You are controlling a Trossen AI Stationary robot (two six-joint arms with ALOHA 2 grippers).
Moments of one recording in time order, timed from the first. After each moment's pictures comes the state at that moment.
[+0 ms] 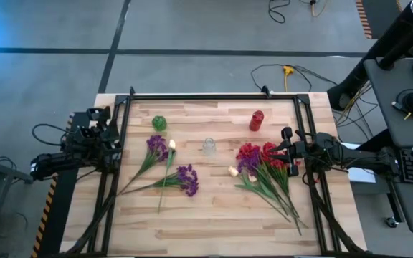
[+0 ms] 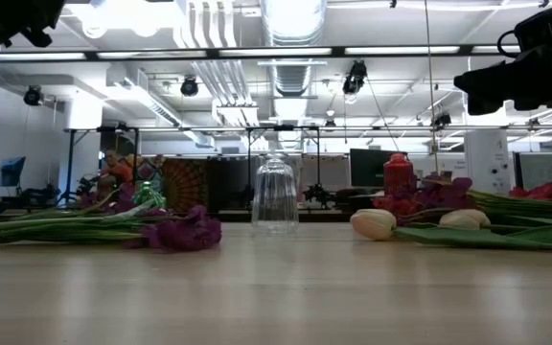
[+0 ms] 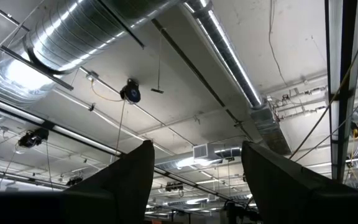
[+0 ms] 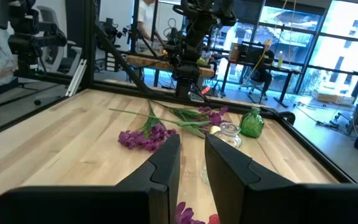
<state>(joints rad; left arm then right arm) 0.15 0.01 0.02 0.96 -0.24 0.32 -0.17 0.06 0.01 0.06 -0.26 -0.16</state>
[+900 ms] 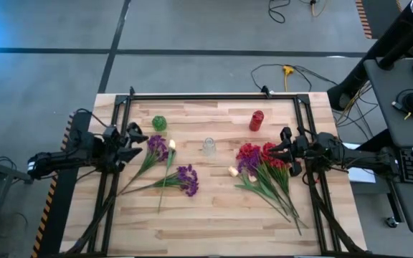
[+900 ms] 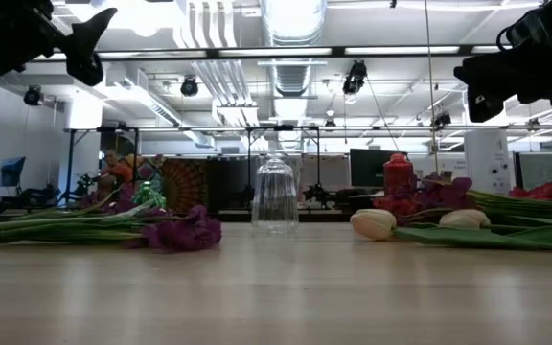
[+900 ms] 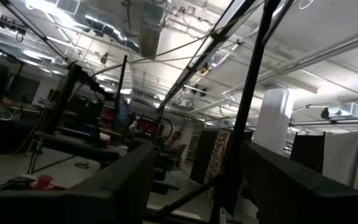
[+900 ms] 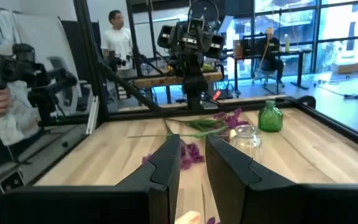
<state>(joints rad) 0.15 0.07 0.02 0.54 0.20 -0.43 -0.17 0.06 0.01 0.12 -0.26 0.12</state>
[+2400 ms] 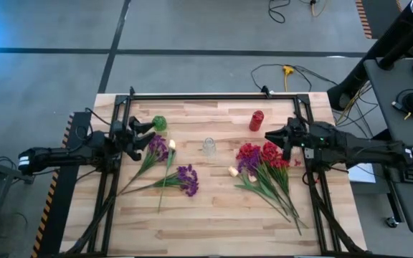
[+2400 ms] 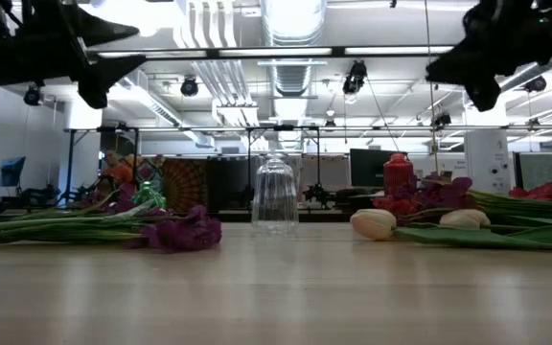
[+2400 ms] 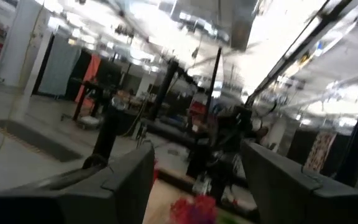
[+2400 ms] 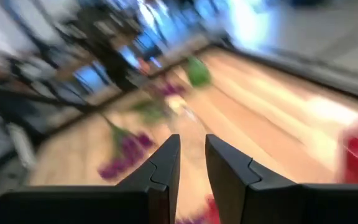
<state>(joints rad) 0.15 0.30 0.04 0.61 -0.17 -0.32 -0.16 0.53 0.41 -0.22 0.08 0.43</state>
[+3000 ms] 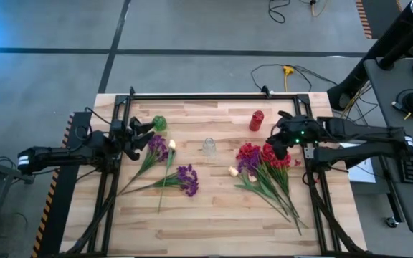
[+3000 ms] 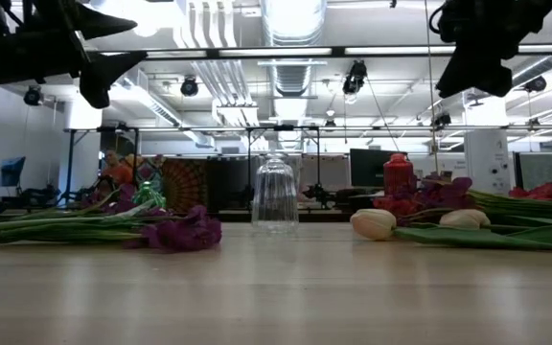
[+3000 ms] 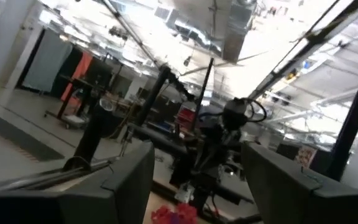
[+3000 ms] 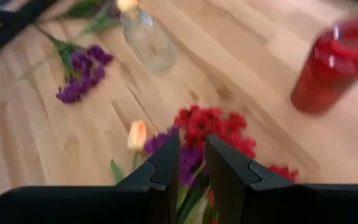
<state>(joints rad) 0.15 0.32 0.04 0.62 -0.15 -0.42 -0.14 0.80 0.79 -0.78 0.06 0.57</state>
